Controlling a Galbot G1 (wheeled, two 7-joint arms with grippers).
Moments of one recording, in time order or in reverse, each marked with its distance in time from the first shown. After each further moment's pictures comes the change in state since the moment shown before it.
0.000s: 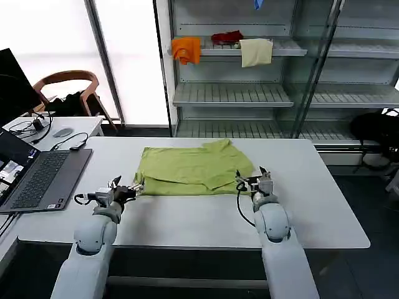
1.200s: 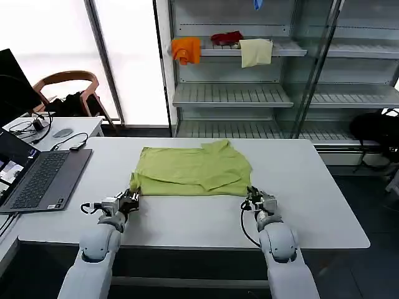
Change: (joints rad) left arm 0.029 -0.009 0.011 0.055 0.030 -0.025 0.003; right arm -0.095 -0.005 -0.004 0.051 0.019 -0.008 -0.024
